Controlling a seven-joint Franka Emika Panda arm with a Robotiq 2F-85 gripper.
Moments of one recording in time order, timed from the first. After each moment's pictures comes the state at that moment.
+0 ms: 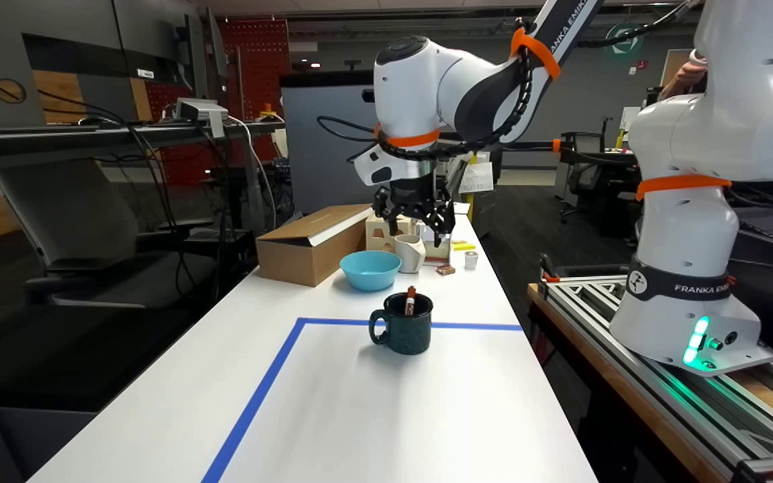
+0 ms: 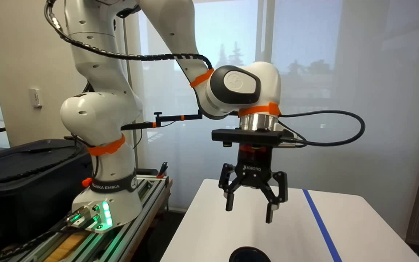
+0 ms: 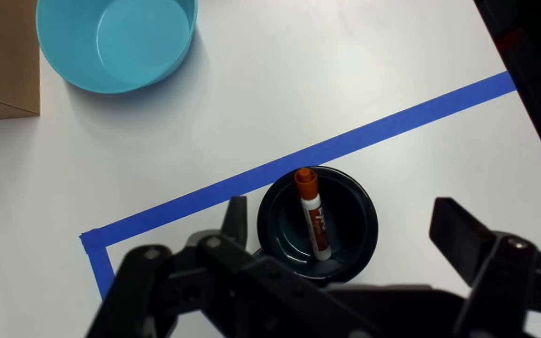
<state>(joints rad) -0.07 -0.12 -0.15 -2.60 -0.69 2.35 -0.75</state>
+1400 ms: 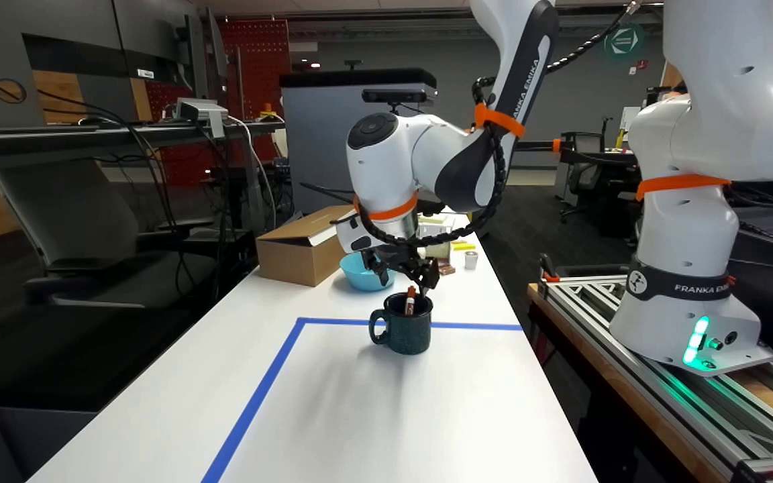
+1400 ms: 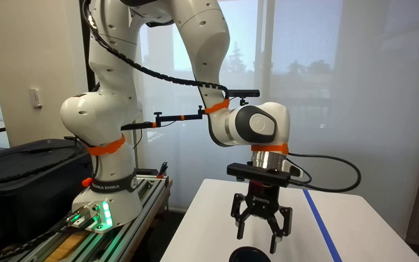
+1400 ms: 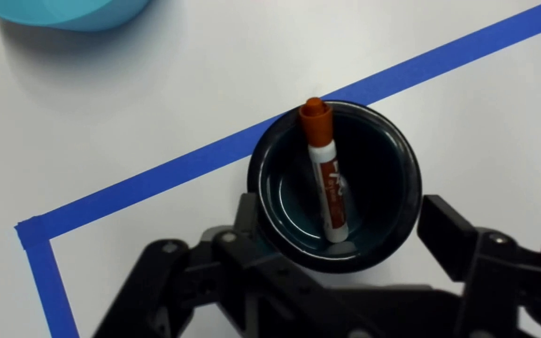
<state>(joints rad) -0.07 0.20 -0.09 -2.48 -0.76 2.45 -0.53</state>
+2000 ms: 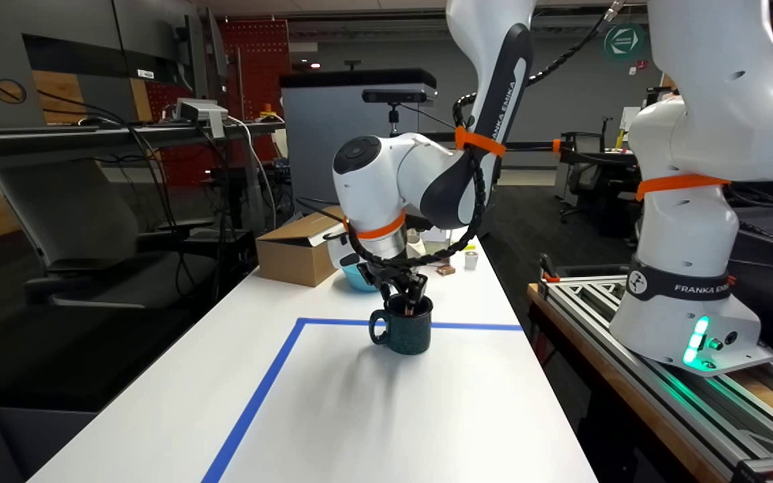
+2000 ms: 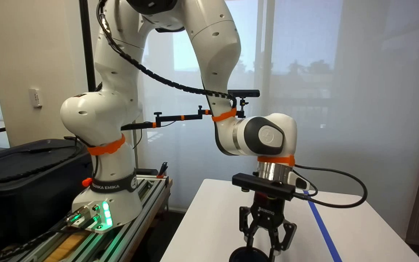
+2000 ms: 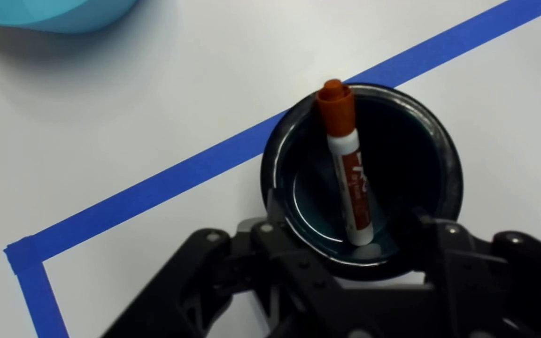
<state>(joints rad) -0.07 0.31 -0.09 -2.40 -0.77 2.45 -0.46</state>
